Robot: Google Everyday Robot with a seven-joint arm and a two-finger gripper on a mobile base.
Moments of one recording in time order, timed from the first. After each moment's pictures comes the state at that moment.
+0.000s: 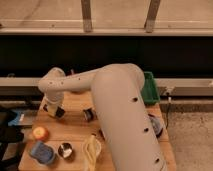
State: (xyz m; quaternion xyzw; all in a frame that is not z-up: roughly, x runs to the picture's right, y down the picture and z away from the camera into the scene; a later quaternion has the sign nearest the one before) arm -0.283 0.104 0.832 -0.33 -0.04 0.25 0.91
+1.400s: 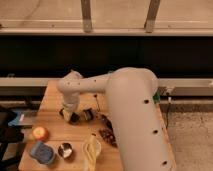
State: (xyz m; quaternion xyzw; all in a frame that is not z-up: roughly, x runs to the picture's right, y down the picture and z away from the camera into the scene) arm -0.192 0.145 0.875 -0.39 0.04 0.29 0.87
